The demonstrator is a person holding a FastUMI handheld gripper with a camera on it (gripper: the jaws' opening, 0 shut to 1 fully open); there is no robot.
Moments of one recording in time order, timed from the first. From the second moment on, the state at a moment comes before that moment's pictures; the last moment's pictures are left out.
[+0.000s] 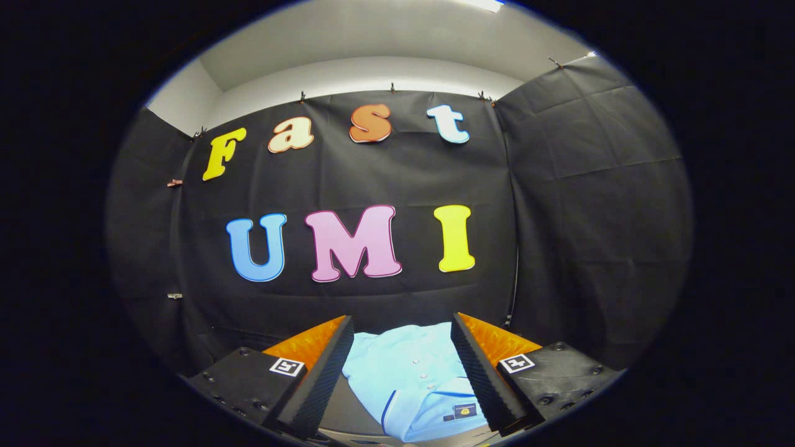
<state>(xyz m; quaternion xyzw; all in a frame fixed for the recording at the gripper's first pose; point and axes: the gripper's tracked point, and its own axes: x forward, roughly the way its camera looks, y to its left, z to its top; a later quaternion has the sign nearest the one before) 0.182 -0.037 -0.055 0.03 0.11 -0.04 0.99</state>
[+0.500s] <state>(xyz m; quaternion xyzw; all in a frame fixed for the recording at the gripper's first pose) 0.273 -0.059 -0.155 0.01 0.27 -0.04 0.96</state>
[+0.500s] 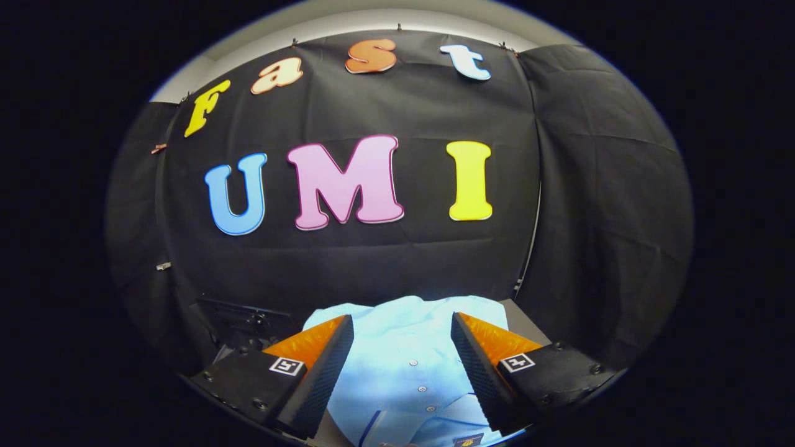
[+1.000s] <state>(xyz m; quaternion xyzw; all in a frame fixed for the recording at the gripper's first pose) 0.286 -0.072 -0.261 0.00 0.43 -0.04 0.90</state>
